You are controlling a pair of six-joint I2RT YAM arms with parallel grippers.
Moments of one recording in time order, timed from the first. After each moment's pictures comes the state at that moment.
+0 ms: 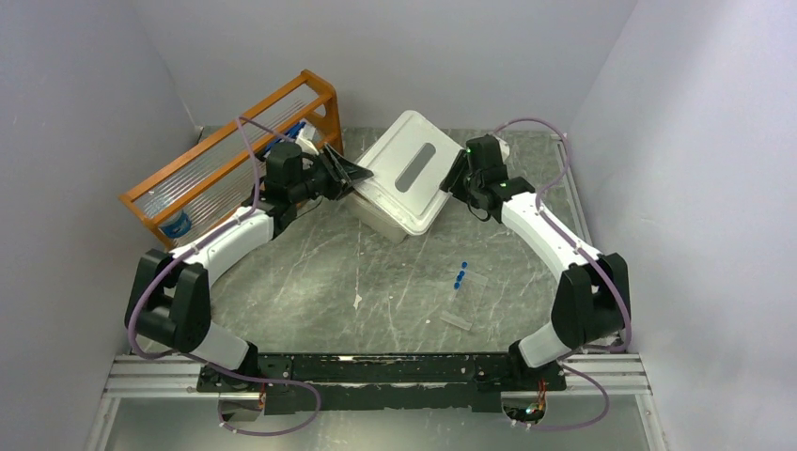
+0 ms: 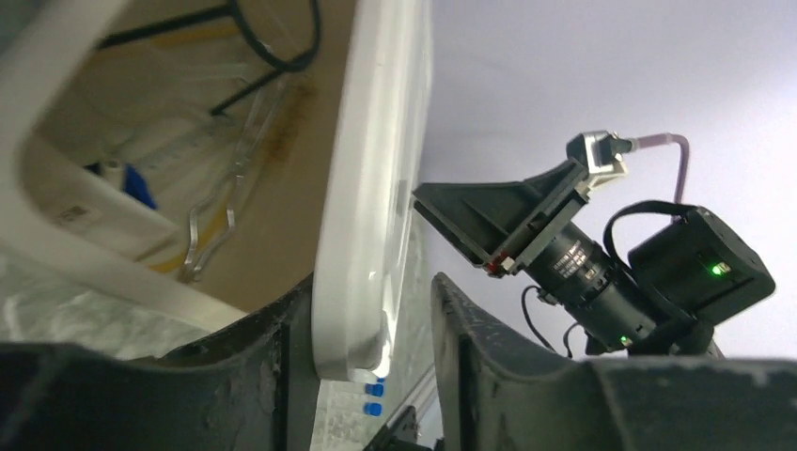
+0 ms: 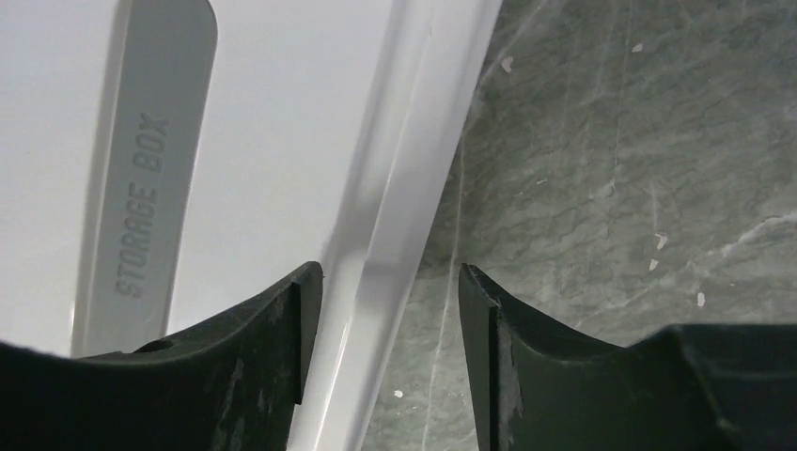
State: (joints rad) left arm -0.38 1.50 0.99 0.26 0.45 -1.09; right arm 0.35 1.51 1.19 -0.39 0.13 0.69
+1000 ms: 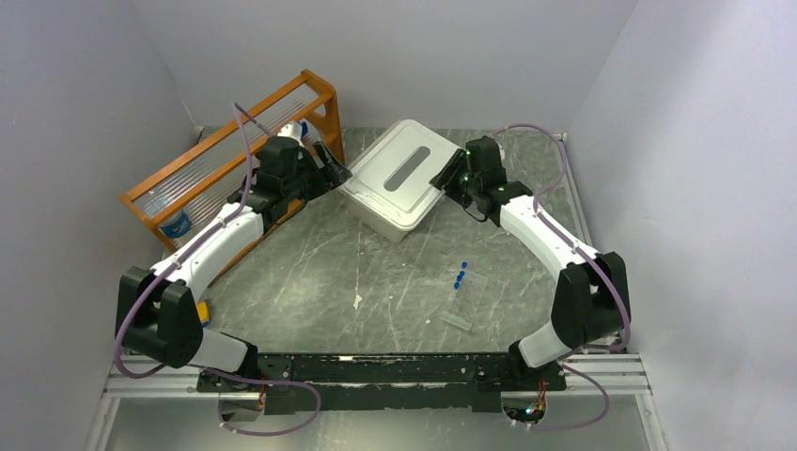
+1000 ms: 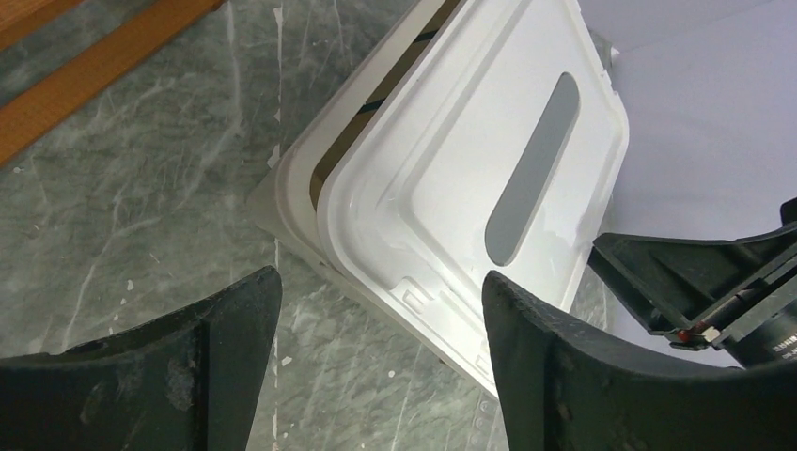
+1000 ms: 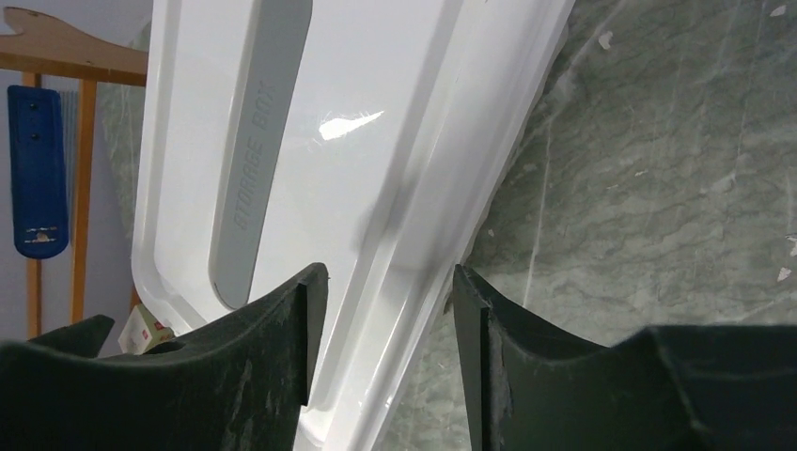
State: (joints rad) left arm -0.37 1.41 1.09 -0.15 0.07 -0.75; right arm 0.35 1.52 1.15 -0.27 0.01 0.81
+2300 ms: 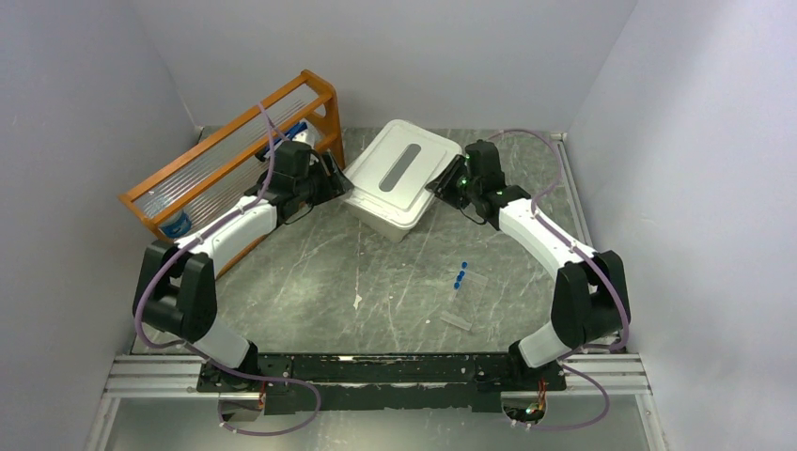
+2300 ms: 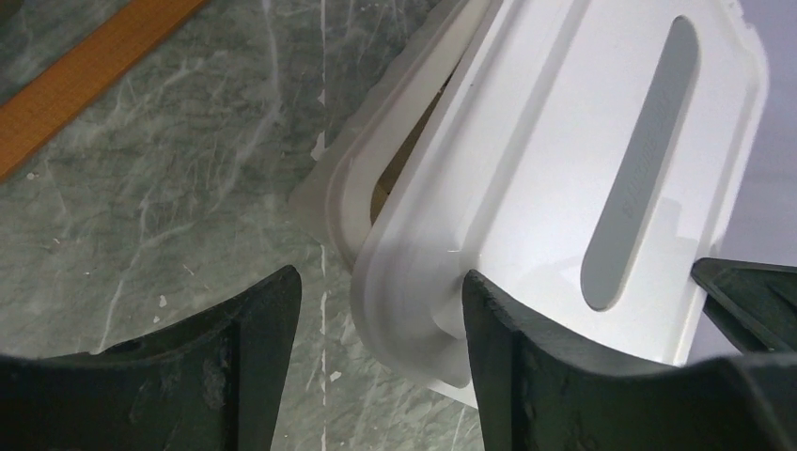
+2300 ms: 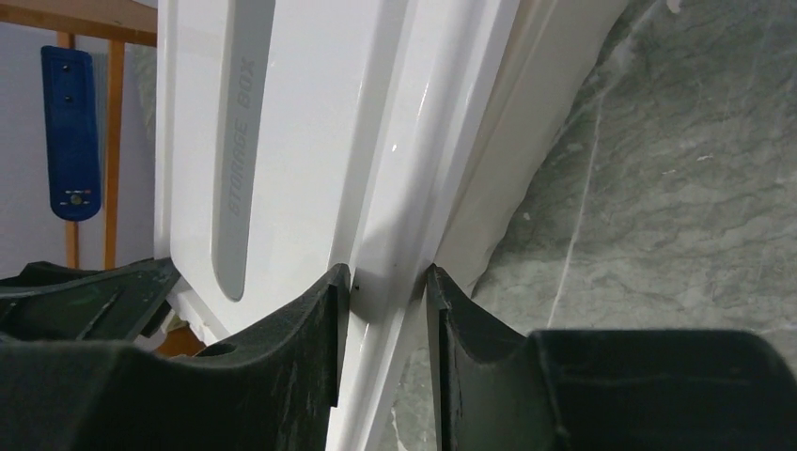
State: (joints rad) left arm -0.37 1.56 1.09 -0.11 0.07 -0.67; right arm 0.36 1.52 1.10 -0.21 -0.09 0.83
